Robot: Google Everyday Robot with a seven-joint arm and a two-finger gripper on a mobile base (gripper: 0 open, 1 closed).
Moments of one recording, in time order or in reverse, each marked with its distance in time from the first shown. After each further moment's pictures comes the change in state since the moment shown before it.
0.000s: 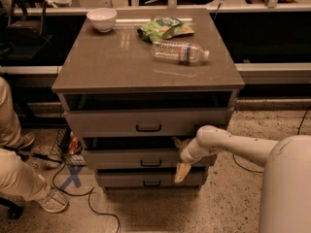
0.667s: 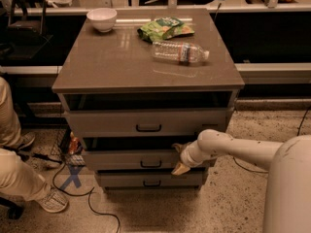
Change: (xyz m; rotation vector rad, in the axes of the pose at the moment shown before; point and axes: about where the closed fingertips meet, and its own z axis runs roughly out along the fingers) arm 0.008 0.014 -0.007 0.013 0.033 0.028
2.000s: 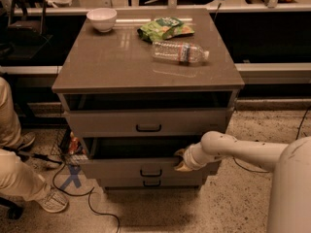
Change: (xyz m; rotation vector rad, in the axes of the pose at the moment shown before) arm 0.006 0.009 -0.009 -0.002 0.014 0.026
